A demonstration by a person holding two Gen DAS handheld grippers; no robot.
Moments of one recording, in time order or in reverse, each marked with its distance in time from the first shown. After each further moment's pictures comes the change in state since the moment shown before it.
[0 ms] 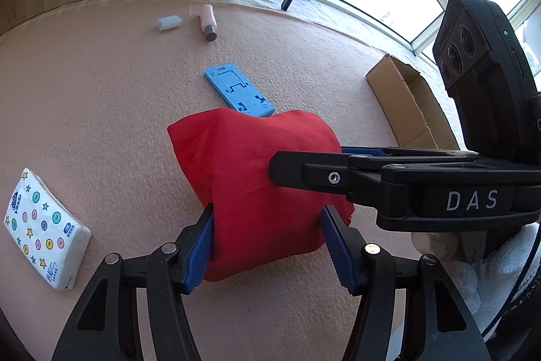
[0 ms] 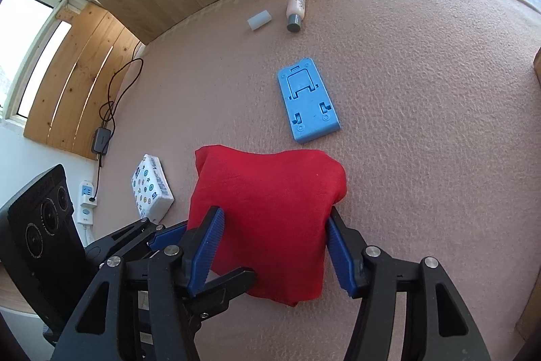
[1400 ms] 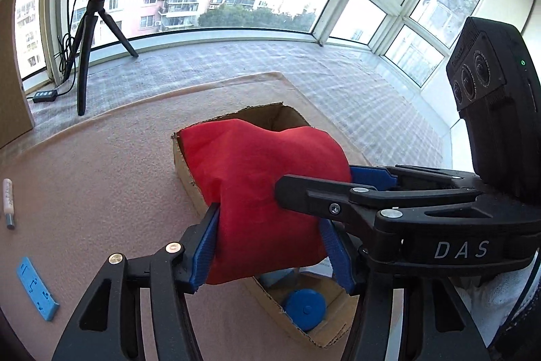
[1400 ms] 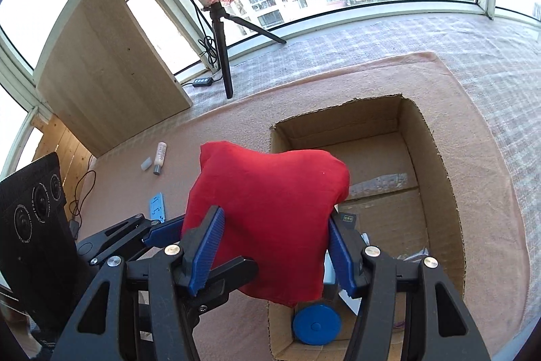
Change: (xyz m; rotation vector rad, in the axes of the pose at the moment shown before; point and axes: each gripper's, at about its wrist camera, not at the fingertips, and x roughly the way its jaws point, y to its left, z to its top) left arm 0.102 -0.279 0.107 0.354 -0.062 -0.145; right arm -0.201 -0.196 -0.005 0.188 -0.353 -0.204
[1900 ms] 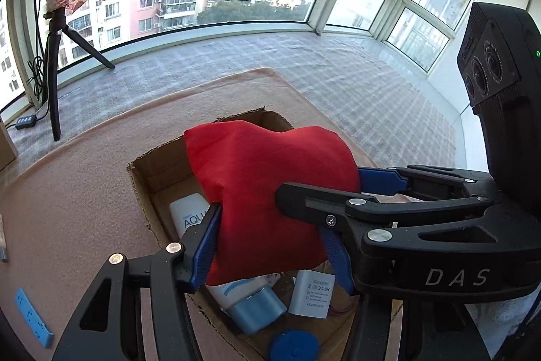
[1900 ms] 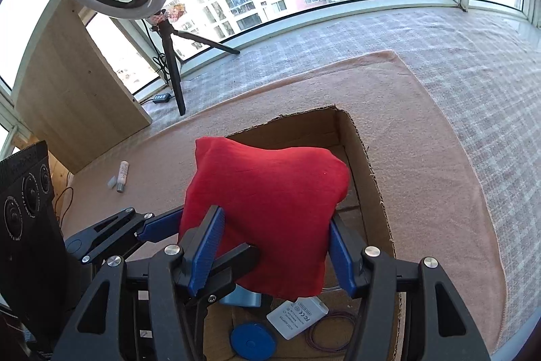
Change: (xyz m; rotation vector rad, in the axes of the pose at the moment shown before) left arm 0.054 -0.029 0.026 0.063 0.031 0.042; right arm 0.004 -0.054 0.018 0.045 -0.012 -0.064
